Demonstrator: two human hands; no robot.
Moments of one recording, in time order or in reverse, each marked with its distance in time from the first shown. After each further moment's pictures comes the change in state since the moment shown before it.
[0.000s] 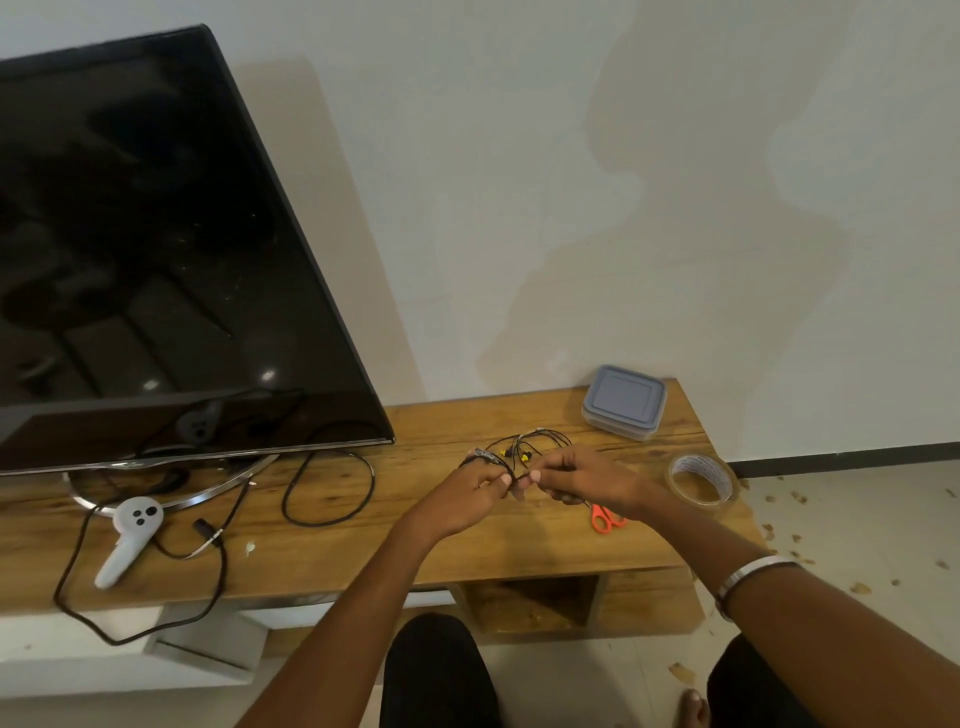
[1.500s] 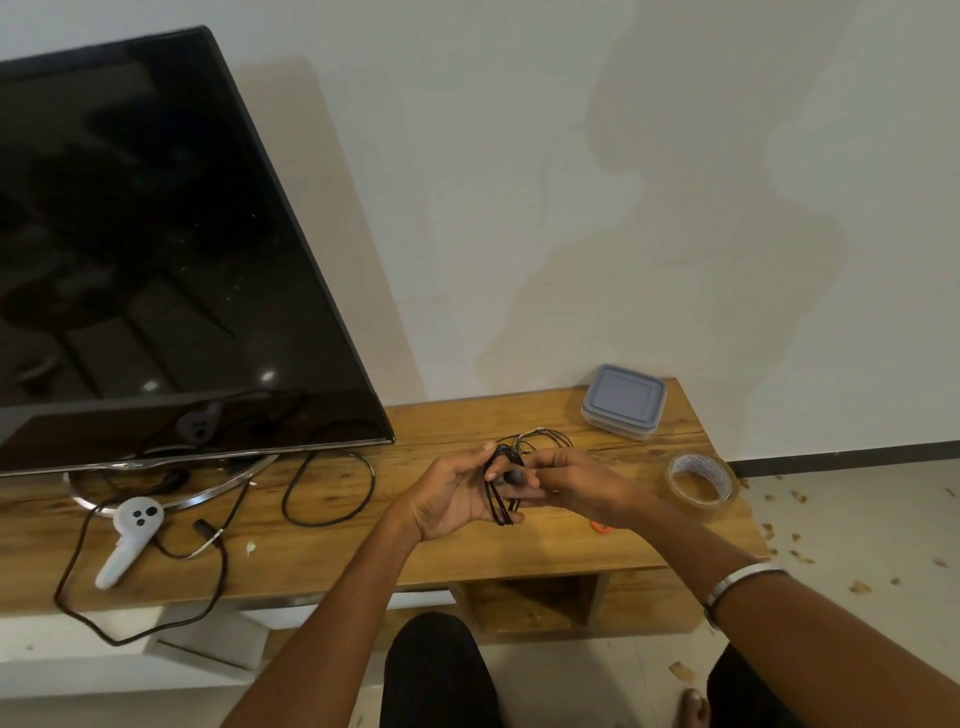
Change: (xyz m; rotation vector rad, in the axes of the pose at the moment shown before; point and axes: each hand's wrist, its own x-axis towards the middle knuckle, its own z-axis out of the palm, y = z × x) left_hand -0.017 0.017 -0.016 -1.084 -0.303 0.009; right_hand 0.007 0.005 0.016 0.421 -0.077 0.040
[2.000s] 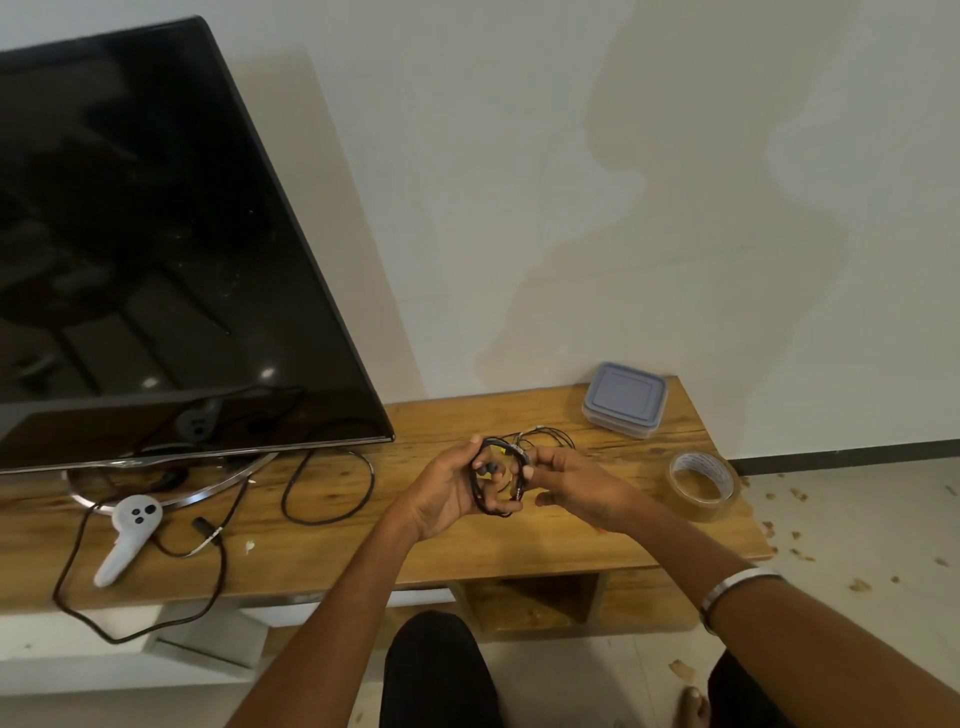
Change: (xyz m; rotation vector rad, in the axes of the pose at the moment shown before) left_hand 0.007 -0.012 -0.017 -0.052 0.166 0.056; right_hand 0.003 0.004 0.007 -0.074 0.118 -0.014
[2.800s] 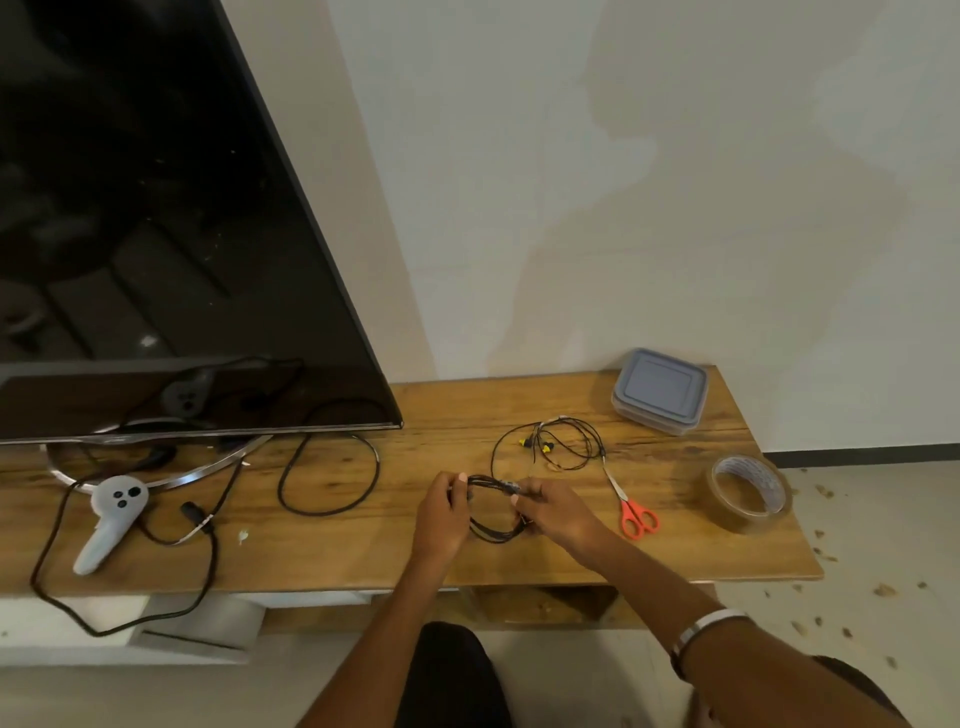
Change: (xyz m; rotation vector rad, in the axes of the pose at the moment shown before) left_hand 0.033 -0.082 -0.069 0.742 0.733 0.071; right_hand 0.060 0.058 0.039 -0.147 0.249 0.231
